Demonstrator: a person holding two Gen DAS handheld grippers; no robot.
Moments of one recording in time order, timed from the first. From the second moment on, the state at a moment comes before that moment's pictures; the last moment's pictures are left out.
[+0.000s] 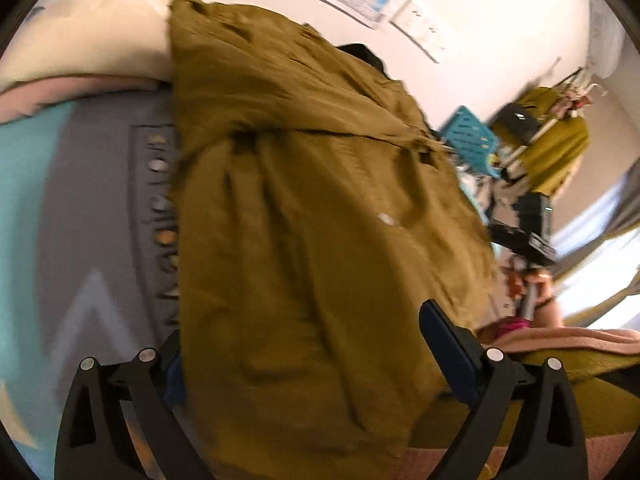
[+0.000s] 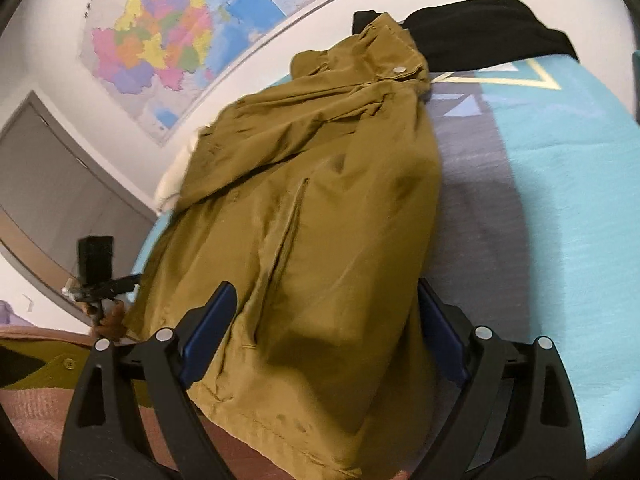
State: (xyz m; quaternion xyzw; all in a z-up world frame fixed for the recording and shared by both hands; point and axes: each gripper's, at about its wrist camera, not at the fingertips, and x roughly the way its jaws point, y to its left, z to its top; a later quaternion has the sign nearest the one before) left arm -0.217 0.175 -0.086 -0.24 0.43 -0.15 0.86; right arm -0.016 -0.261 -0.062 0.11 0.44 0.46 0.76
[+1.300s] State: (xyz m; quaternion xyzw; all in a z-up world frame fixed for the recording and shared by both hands) left arm -0.256 0.214 -0.079 -0.22 0.45 -0.08 0.86; right arm -0.103 -0.259 -0.107 0.19 0.50 0.53 0.65
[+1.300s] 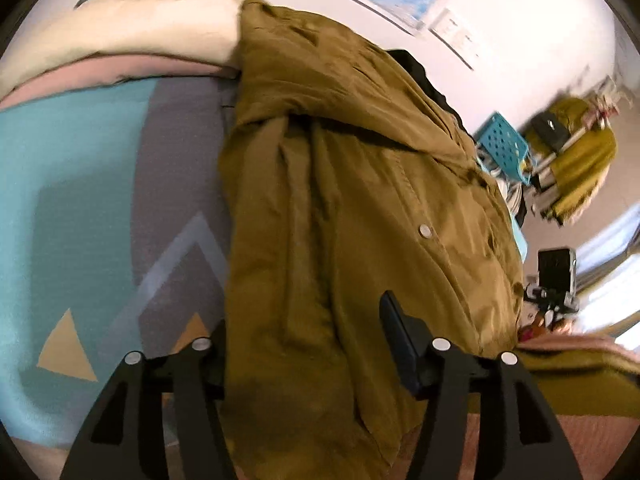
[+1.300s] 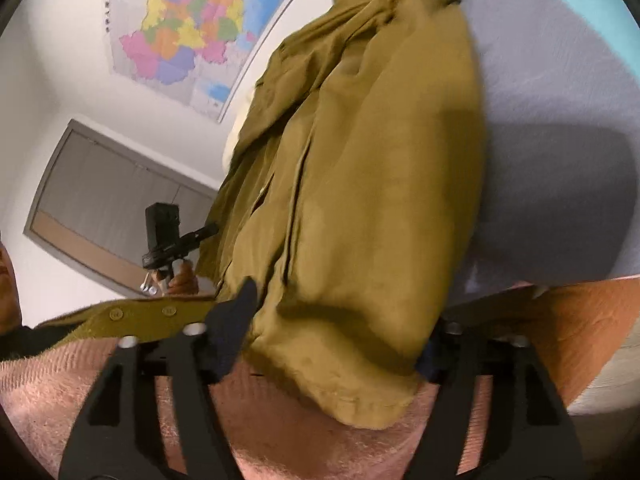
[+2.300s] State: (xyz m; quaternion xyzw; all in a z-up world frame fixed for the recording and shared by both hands) left arm -0.137 0.275 0.075 -0.33 0.38 -0.07 0.86; right arm 0.054 -0.238 0.071 0.29 0.30 0.54 0.73
